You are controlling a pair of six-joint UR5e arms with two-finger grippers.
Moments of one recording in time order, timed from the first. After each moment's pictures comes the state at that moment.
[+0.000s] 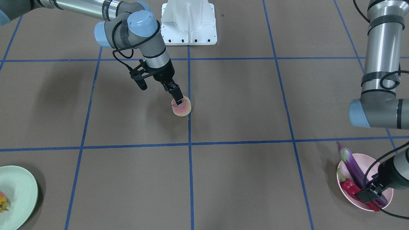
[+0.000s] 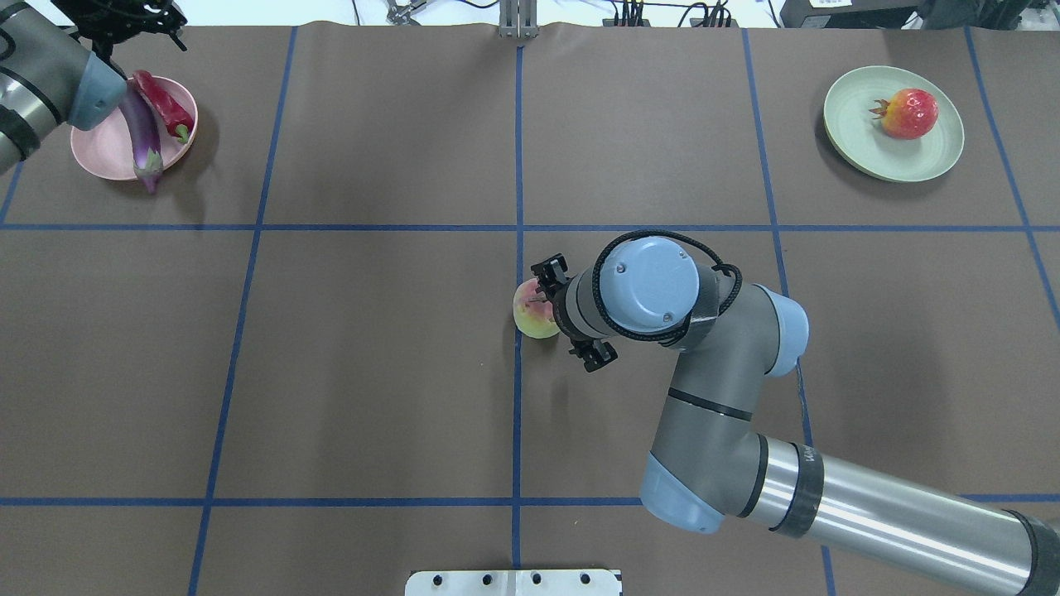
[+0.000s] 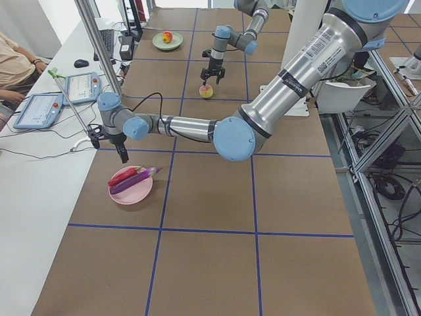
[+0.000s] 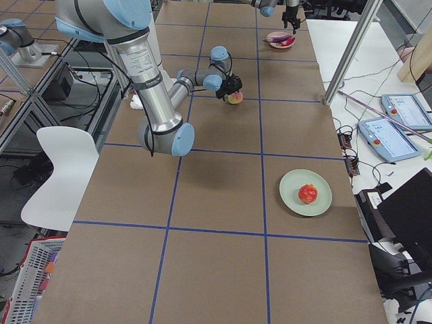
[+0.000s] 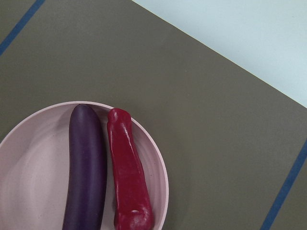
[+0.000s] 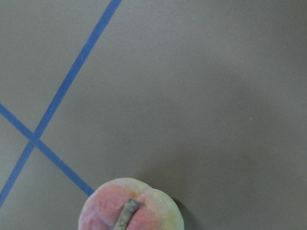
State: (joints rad) left arm -1.21 -2.31 -0.91 -2.00 -2.18 -1.17; right arm 0.44 -0.97 1.65 -1.28 1.69 2.37
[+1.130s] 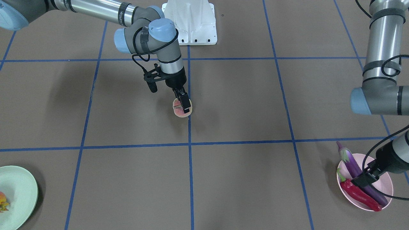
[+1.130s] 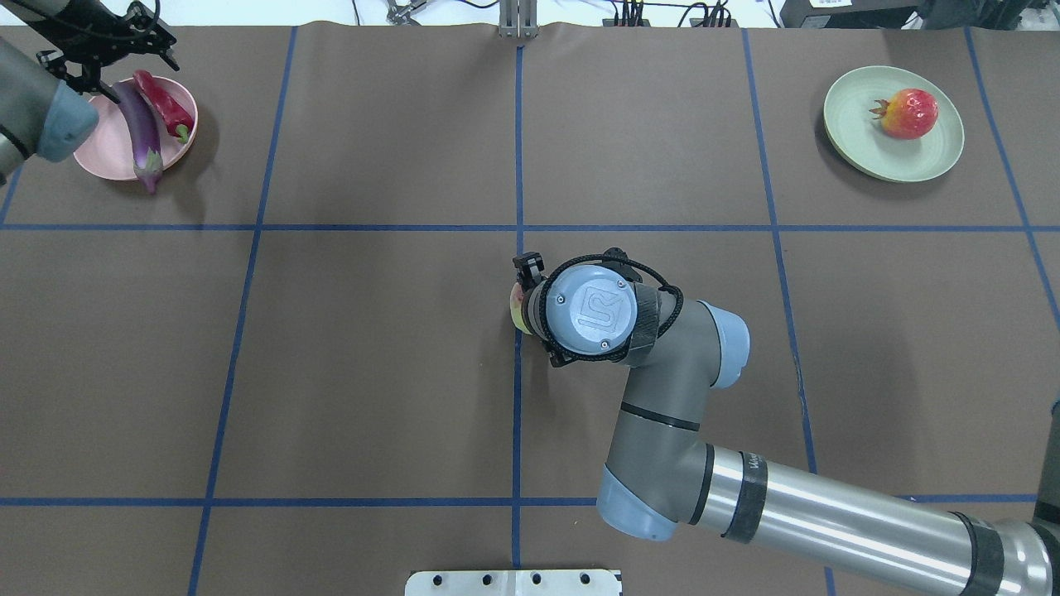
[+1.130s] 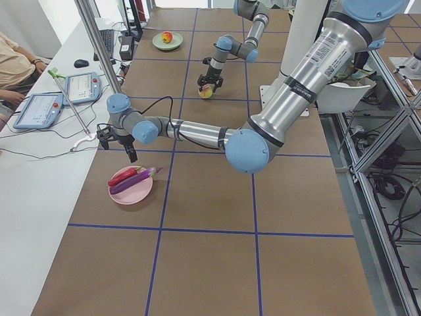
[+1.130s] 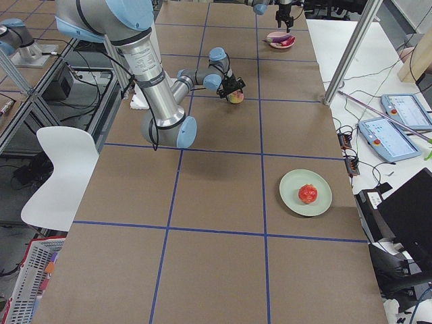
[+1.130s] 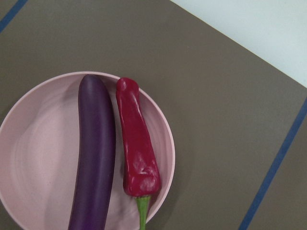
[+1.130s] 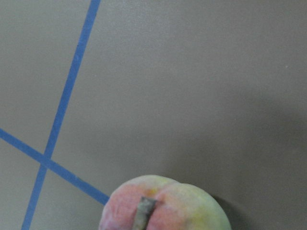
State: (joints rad) left arm -1.21 -2.14 -1.17 -1.99 -2.27 -1.19; right arm 0.40 -0.89 1.53 -1.25 1.56 2.50
